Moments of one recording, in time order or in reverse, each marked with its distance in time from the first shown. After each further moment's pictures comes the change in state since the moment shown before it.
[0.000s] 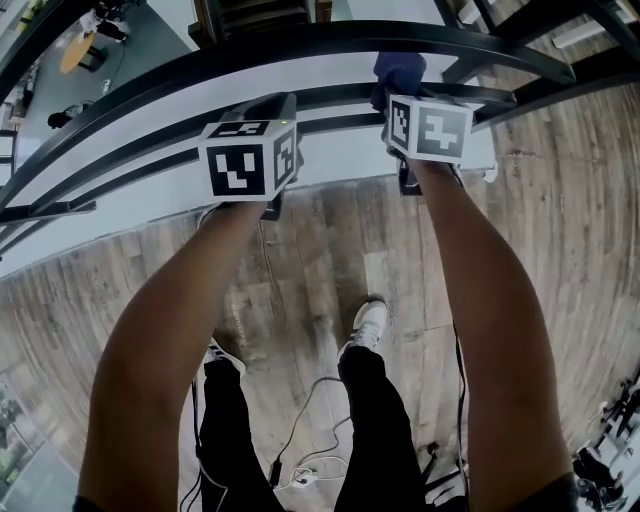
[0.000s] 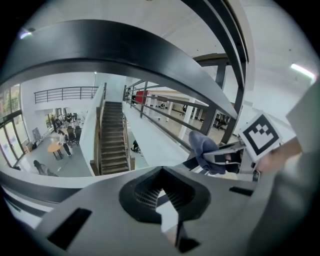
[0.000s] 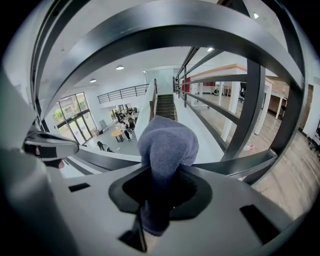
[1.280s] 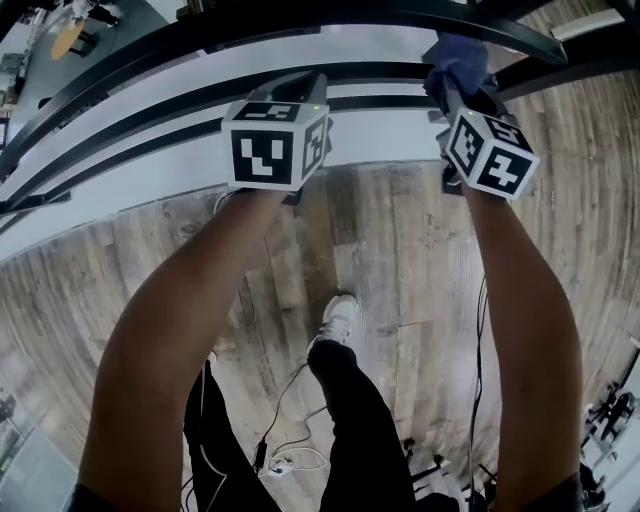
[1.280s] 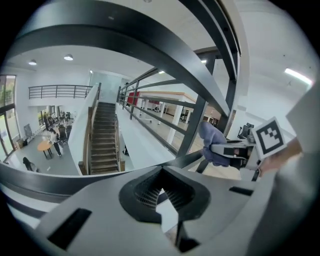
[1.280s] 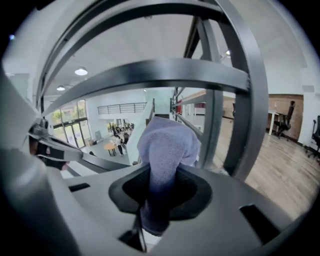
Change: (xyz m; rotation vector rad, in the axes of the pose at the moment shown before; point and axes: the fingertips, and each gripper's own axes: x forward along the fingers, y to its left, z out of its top) left arm 0.070 -0.113 0.004 -0.011 -0.049 -0.081; right arm -0.046 -0.154 0.000 -0.040 -0.251 -0.061
